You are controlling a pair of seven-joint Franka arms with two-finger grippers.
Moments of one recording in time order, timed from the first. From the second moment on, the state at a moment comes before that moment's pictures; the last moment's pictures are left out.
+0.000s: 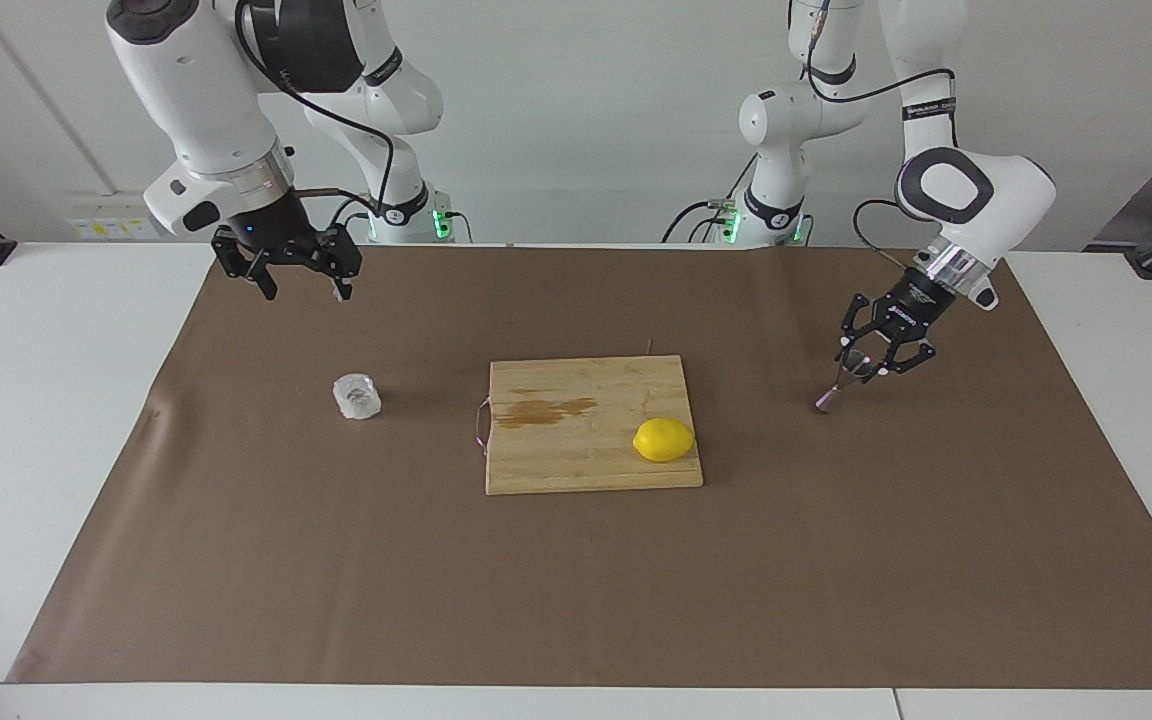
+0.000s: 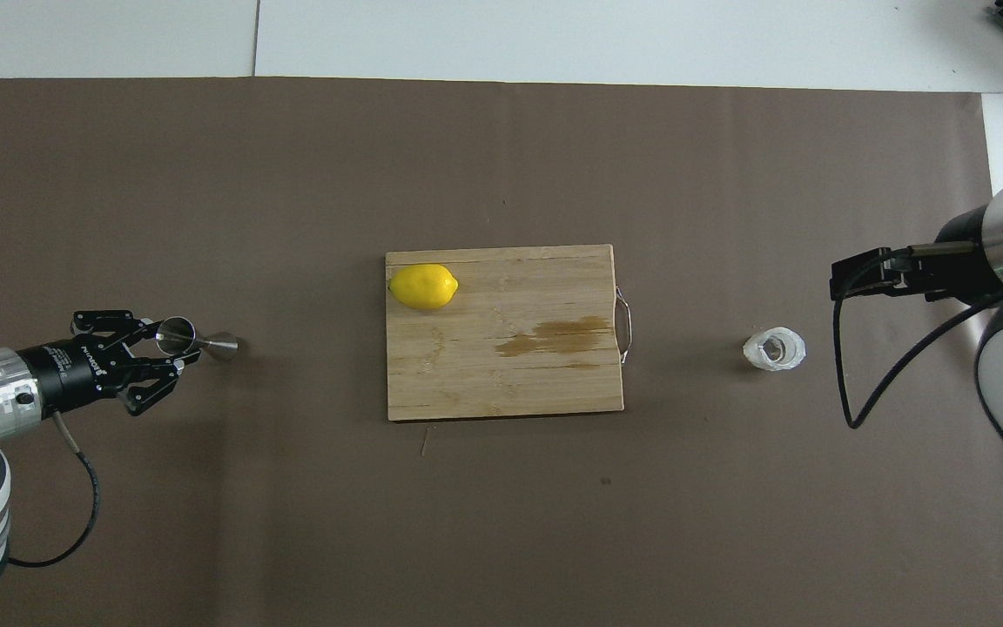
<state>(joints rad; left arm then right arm) 0.23 -0.17 -0.13 -2.44 -1.00 2.34 -1.44 0.02 -0.02 0.04 -1.68 0.02 1.66 0.08</state>
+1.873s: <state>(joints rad) -0.68 0.28 -0.16 -1.99 -1.11 2.99 -1.89 0.04 -0.04 0.05 -1.74 0.02 1.68 -0.05</state>
